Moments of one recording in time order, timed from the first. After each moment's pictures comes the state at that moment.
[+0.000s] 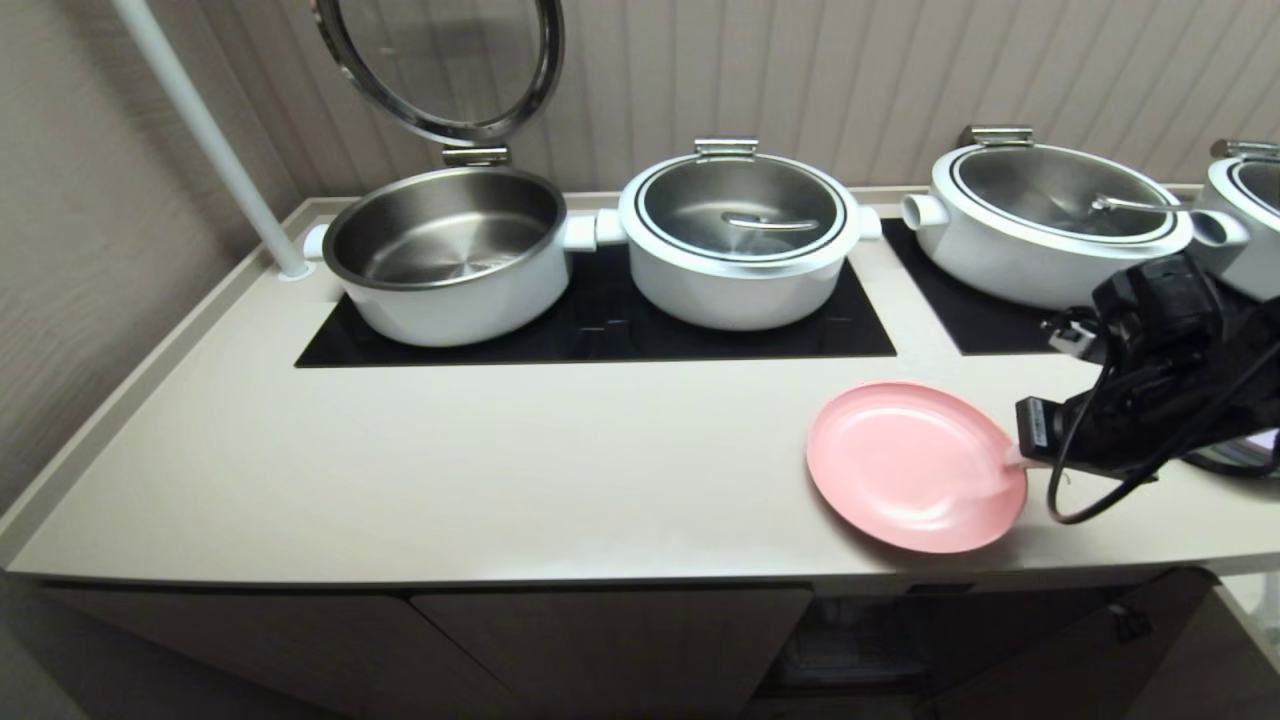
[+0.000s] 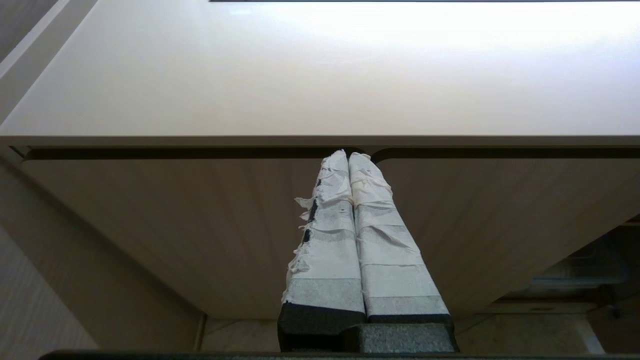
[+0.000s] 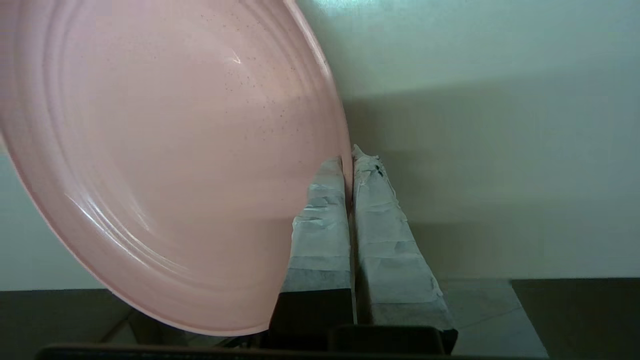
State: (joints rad) left arm 0.00 0.00 0.00 0.00 0.00 -0.02; right arm 0.01 1.76 -1.19 0.32 0.09 0.22
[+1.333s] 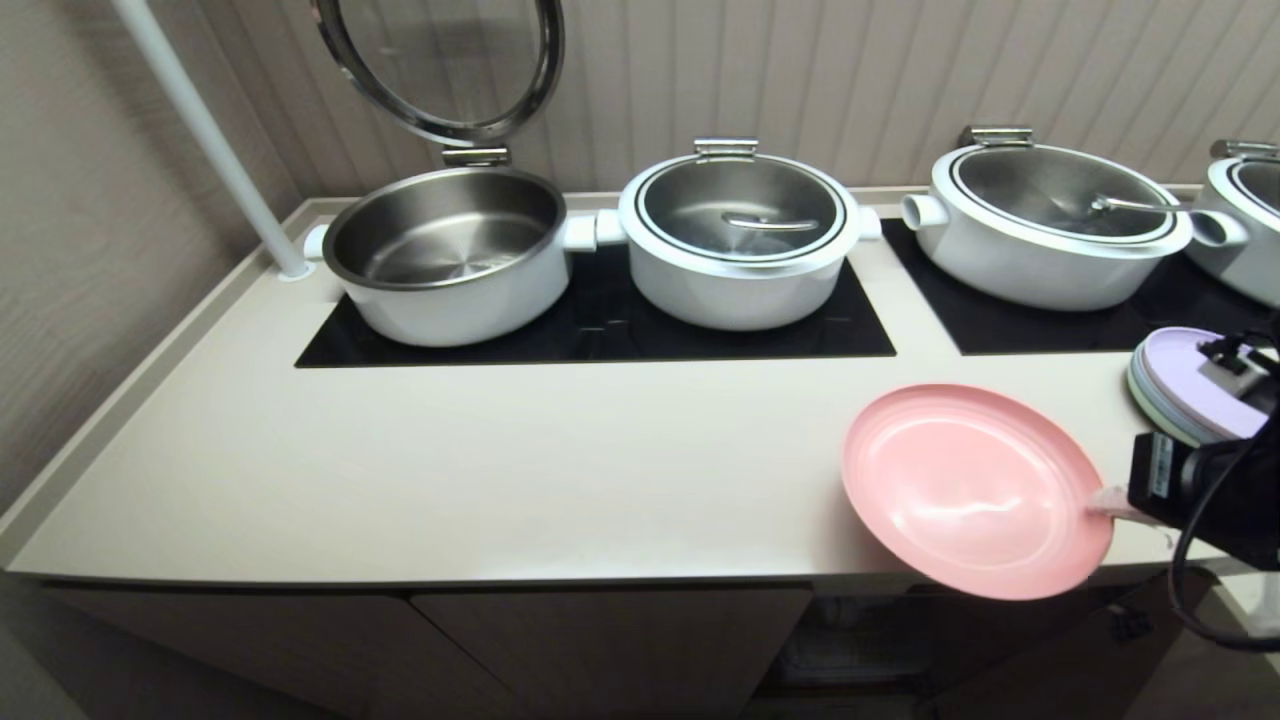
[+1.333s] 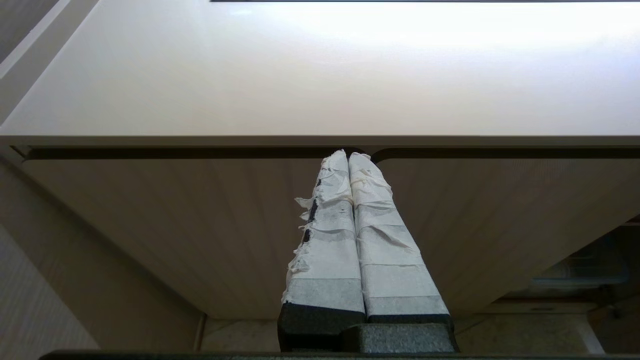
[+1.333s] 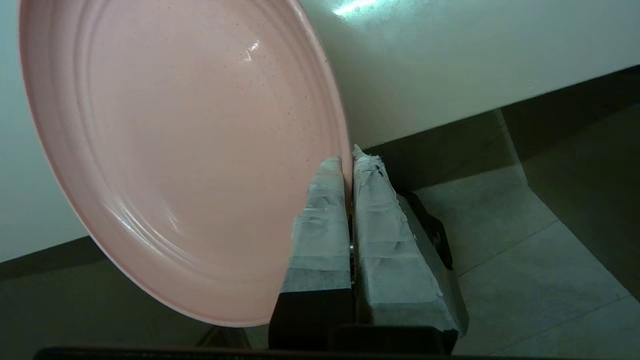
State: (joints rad) left arm 0.00 0.00 0.00 0.00 0.00 -0.02; right arm 0.01 1.38 -0.88 0.28 0.10 0.44
